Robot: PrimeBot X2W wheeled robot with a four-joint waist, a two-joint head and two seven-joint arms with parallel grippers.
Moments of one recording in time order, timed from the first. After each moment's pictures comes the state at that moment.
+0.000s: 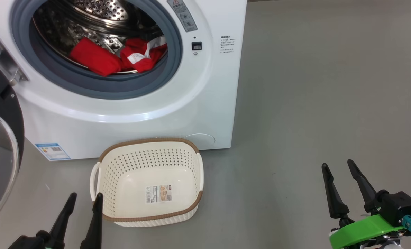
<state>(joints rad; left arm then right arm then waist) 0.02 0.18 -0.02 0.15 -0.41 -0.13 -0.26 -0.01 -0.07 -0.02 0.20 0.30 0.12 -0.25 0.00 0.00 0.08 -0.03</state>
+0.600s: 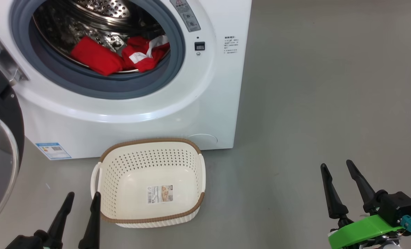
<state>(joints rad) 0.02 0.18 -0.01 0.15 -0.41 -0.13 -0.26 -0.01 -0.07 -0.01 0.20 0.30 0.12 -0.25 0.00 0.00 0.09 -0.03</state>
